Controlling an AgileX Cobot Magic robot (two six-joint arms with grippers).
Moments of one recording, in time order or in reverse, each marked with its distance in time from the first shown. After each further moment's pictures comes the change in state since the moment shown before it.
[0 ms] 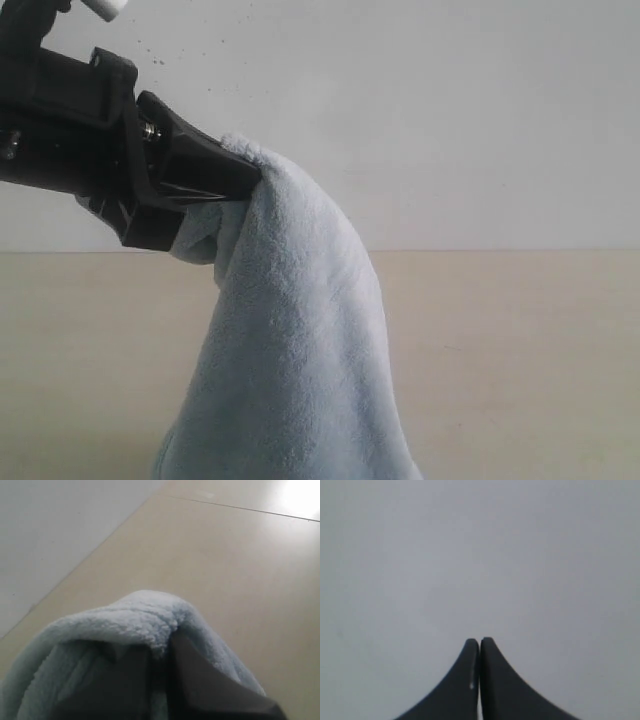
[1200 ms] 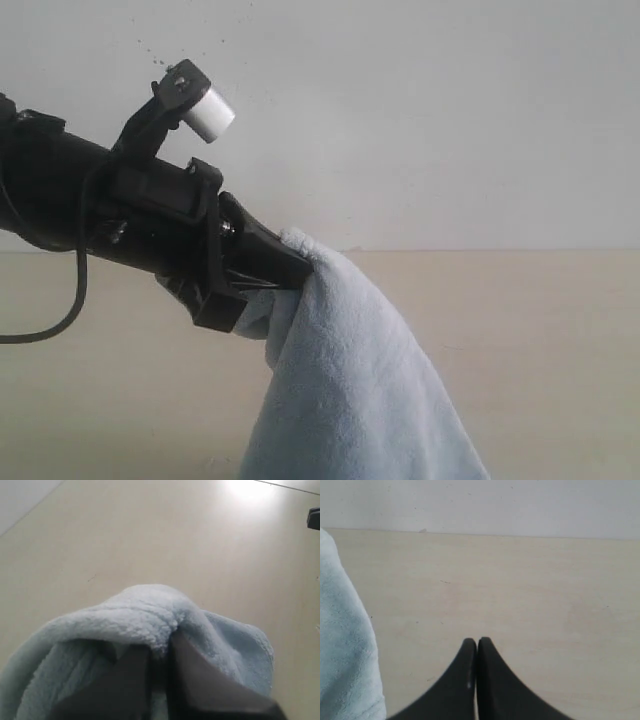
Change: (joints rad) left arm 0.000 0.201 0.014 -0.160 0.078 0.181; right arm 0.000 0.002 0.000 -0.521 0.825 -0.510
